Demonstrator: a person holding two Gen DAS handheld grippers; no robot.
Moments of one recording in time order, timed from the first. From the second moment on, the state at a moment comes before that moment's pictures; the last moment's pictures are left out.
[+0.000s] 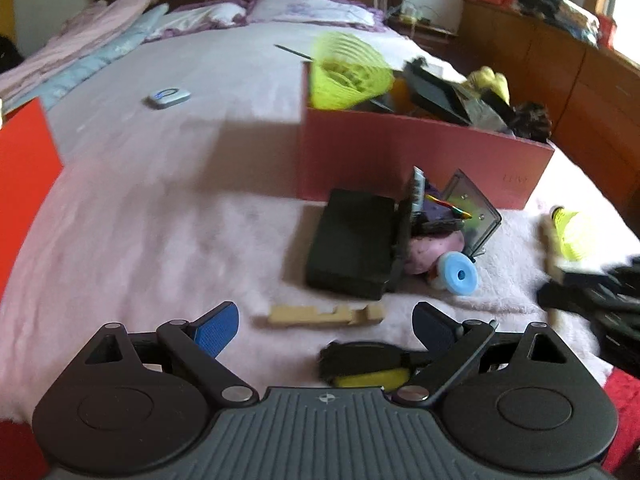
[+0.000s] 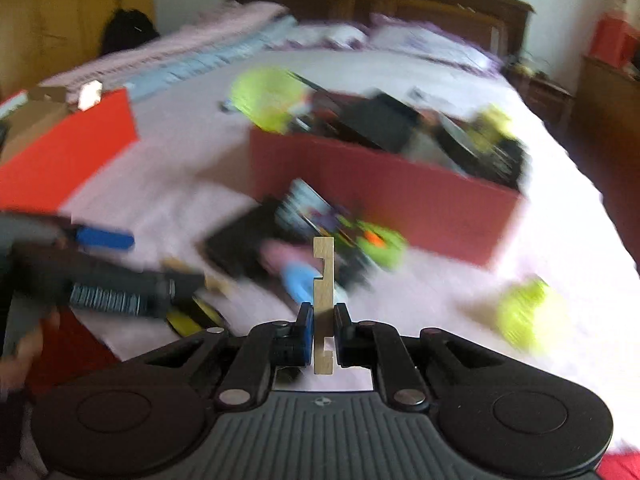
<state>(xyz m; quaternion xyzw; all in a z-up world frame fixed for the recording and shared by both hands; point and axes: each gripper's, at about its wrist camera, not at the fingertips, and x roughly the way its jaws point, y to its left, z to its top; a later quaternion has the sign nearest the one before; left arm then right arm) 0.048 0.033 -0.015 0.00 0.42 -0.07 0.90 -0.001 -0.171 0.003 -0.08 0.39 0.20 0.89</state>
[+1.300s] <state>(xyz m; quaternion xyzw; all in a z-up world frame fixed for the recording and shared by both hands) -0.010 0.053 -0.041 0.02 0.46 -0.08 0.88 -0.025 -0.209 -0.055 -0.09 0.44 0.12 0.88</state>
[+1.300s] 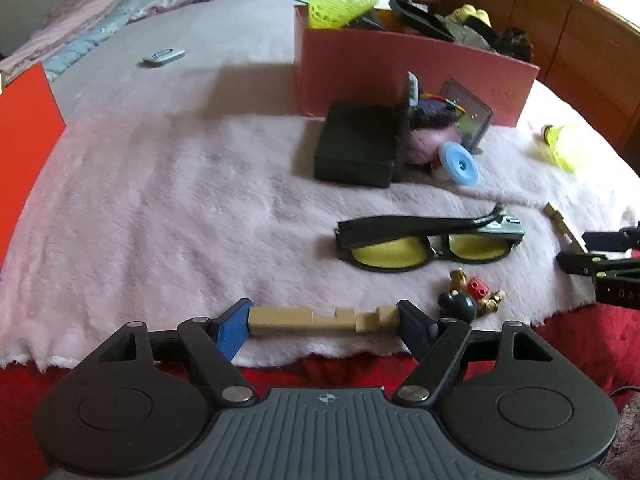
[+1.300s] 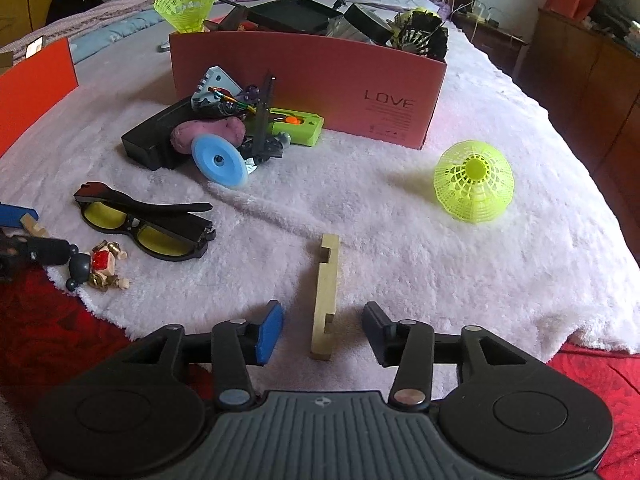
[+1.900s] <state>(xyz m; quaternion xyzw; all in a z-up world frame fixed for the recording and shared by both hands) -0.016 0.046 -0.042 0.03 0.46 -0.07 0.88 -0.034 -0.203 -0.051 -0.09 0.41 0.13 0.90</state>
